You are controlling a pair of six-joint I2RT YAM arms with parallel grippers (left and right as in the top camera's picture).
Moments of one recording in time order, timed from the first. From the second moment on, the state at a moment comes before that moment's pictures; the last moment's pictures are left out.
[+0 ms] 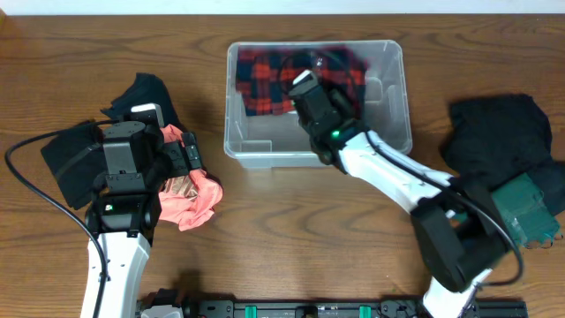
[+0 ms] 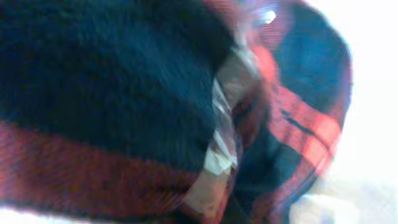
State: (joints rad) left arm 0.04 1.04 0.79 -0.48 0.04 -0.17; right arm 0.62 1.92 1.25 -0.22 0.53 -0.22
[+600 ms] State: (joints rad) left arm 0.04 1.04 0.79 -0.47 0.04 -0.17; right arm 0.62 1.93 1.26 -0.19 0.56 -0.20
